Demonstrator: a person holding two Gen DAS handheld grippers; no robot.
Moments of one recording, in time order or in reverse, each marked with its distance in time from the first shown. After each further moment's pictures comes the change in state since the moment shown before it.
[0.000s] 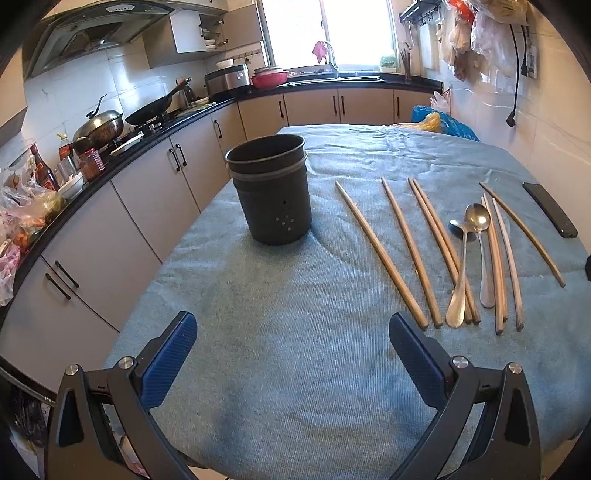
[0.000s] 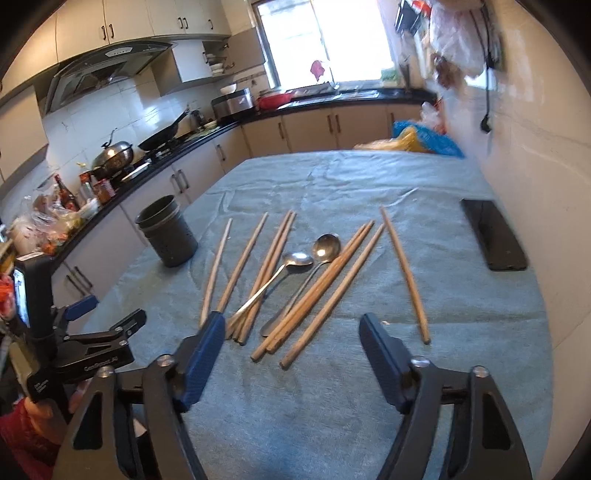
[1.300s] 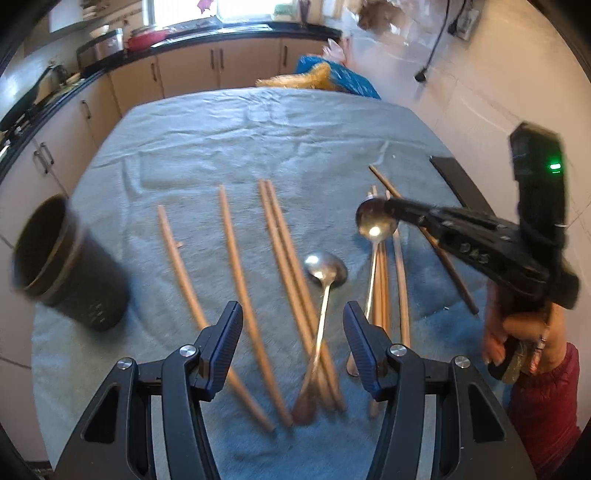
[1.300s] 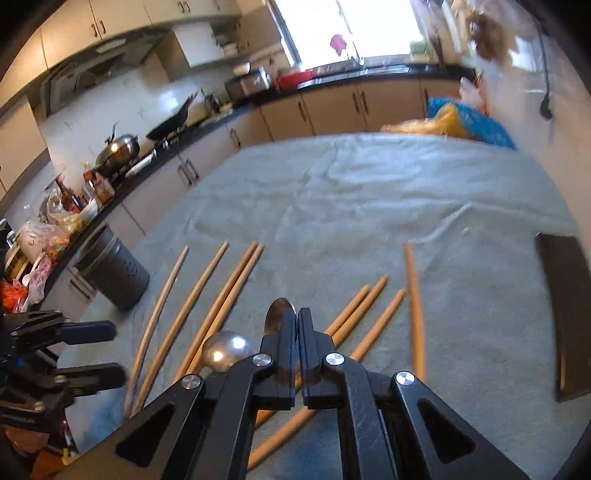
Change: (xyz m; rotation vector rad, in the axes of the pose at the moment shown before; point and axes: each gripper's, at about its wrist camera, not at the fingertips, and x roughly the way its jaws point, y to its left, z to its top) left arm 0.066 -0.108 0.093 0.180 0.254 -0.442; right arm 0.141 -0.077 0.080 -0.021 0.045 0.132
